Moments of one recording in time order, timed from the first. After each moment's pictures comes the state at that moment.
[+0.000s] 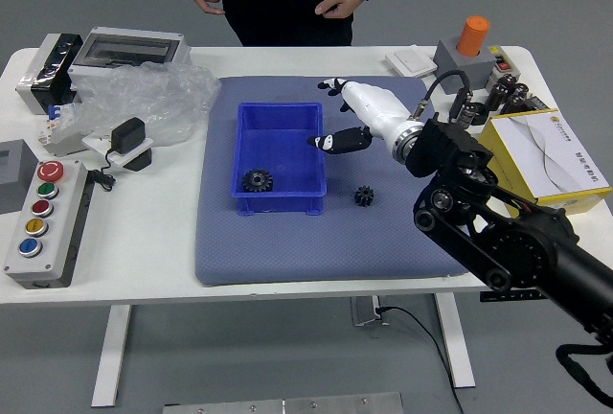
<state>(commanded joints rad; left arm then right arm) -0.11 0.07 -1.52 -0.18 1.62 -0.16 0.20 0.67 -0.21 0.78 1.27 -1.87 0.01 -0.38</state>
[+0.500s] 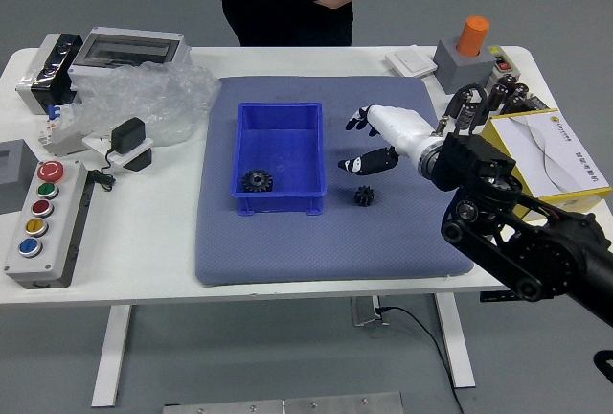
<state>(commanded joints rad) -0.11 0.08 -1.52 -0.18 1.62 -0.16 0.19 0.66 -0.31 0.71 1.30 -1.83 0.06 -0.42</state>
